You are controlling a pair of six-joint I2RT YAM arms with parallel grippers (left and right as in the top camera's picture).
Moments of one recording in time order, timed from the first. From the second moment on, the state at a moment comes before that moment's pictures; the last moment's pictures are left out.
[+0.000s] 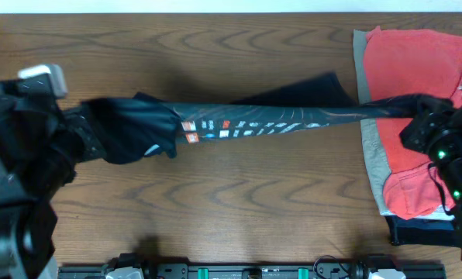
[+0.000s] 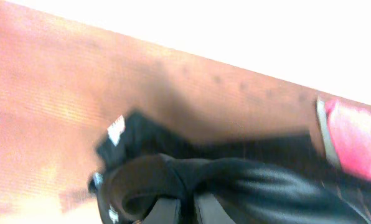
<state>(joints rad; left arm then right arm) 0.12 1.06 1.73 -1.24 0.19 -0.22 0.04 0.96 1.50 -1.00 0.09 0.35</state>
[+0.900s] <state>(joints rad) 0.12 1.62 1.79 -0.63 0.16 -0.27 0.04 1.57 1.55 -0.35 0.00 0.28</state>
